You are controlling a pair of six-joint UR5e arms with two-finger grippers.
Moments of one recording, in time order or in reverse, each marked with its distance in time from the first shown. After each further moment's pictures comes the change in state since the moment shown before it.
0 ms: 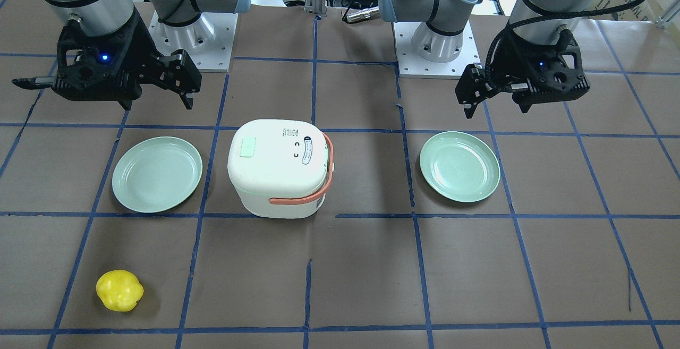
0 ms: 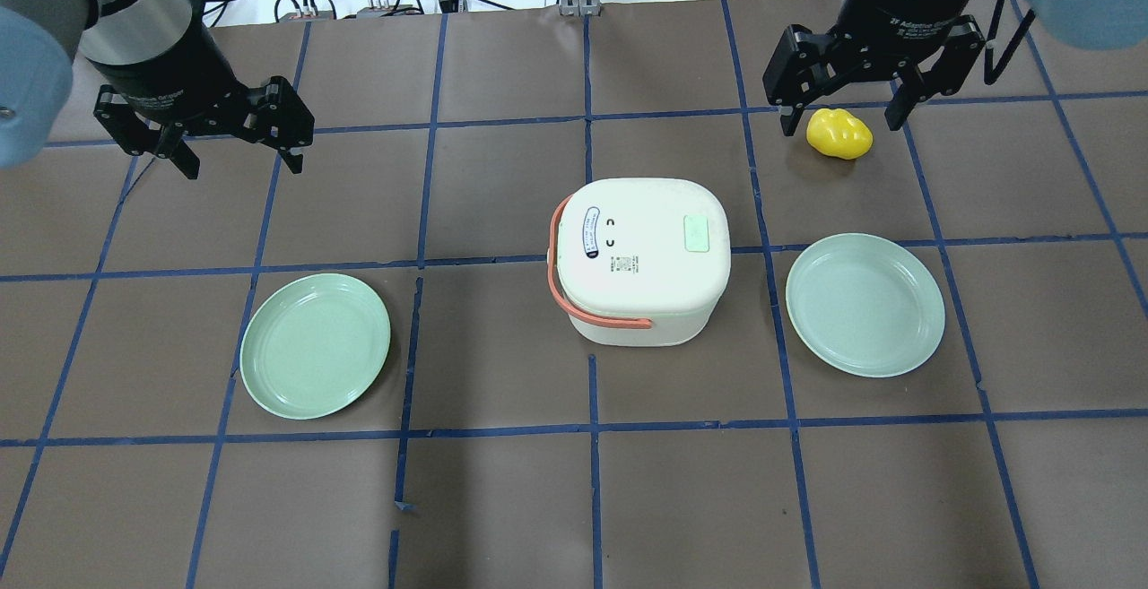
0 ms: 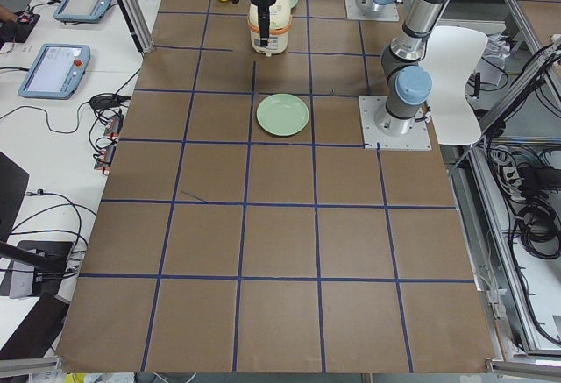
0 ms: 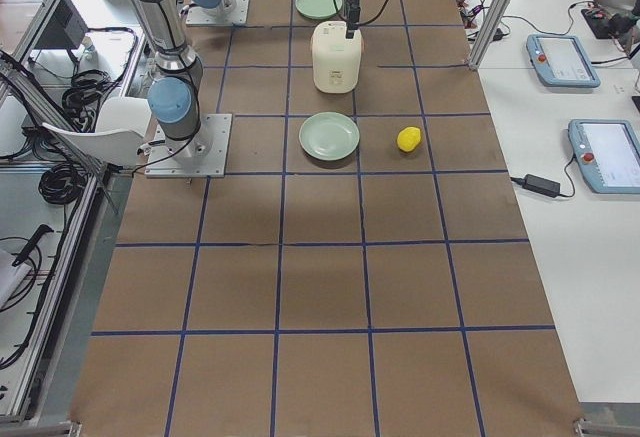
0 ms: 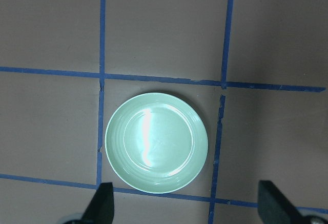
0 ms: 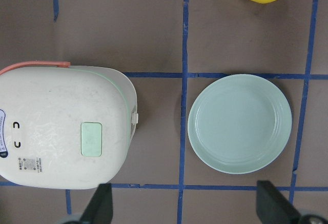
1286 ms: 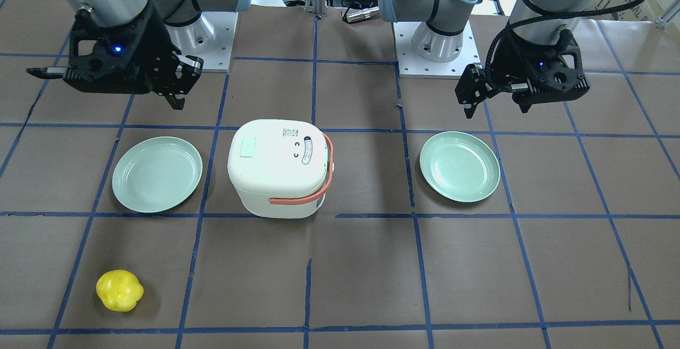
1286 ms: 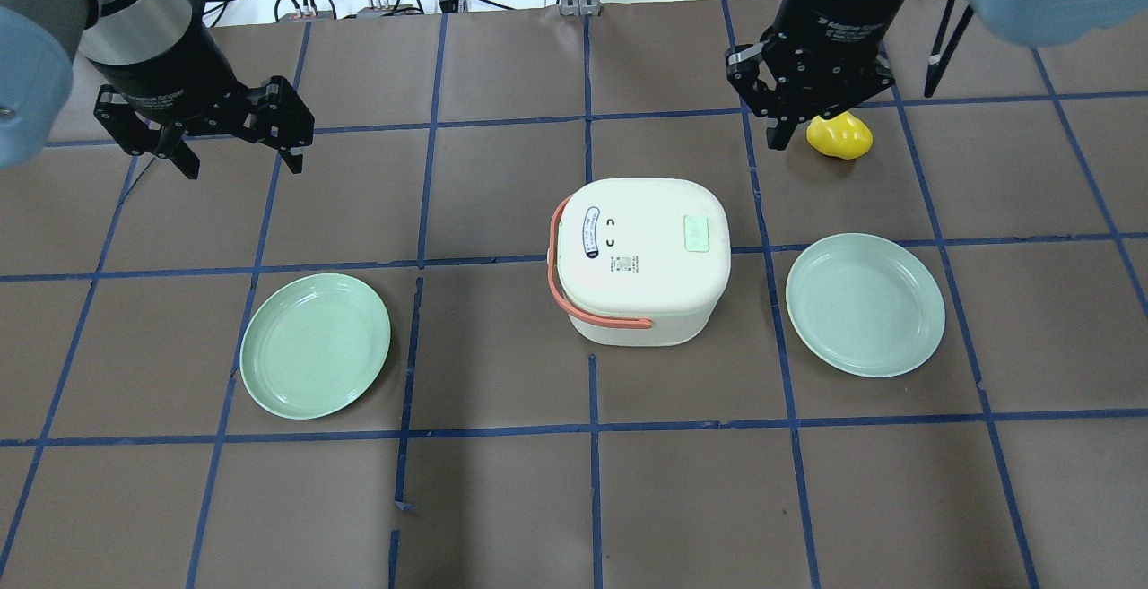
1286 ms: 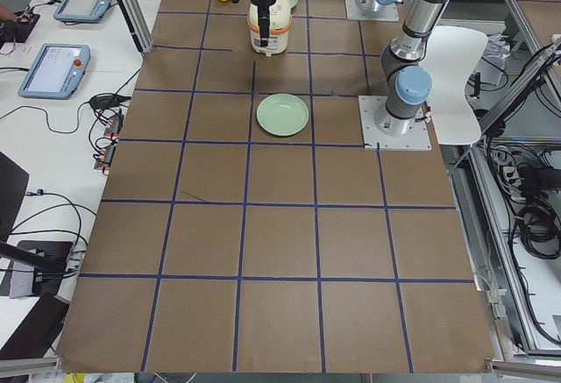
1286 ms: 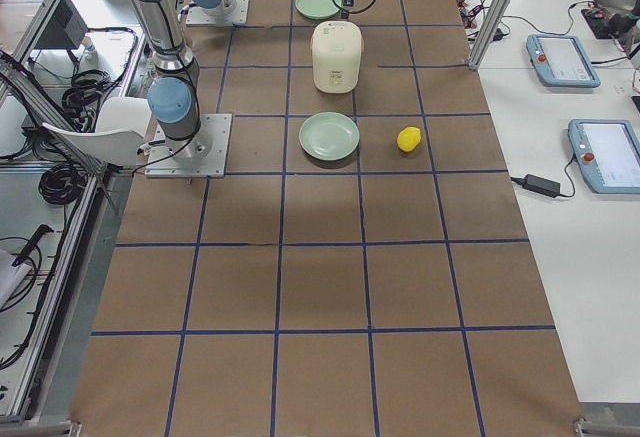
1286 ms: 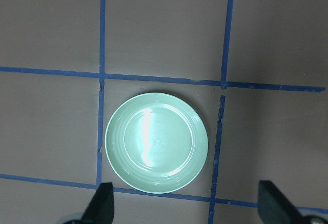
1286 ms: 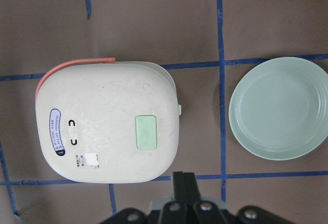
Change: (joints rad) left arm 0.000 0.000 0.000 0.000 0.000 0.000; right arm 0.107 0.036 -0.033 0.020 0.053 0.182
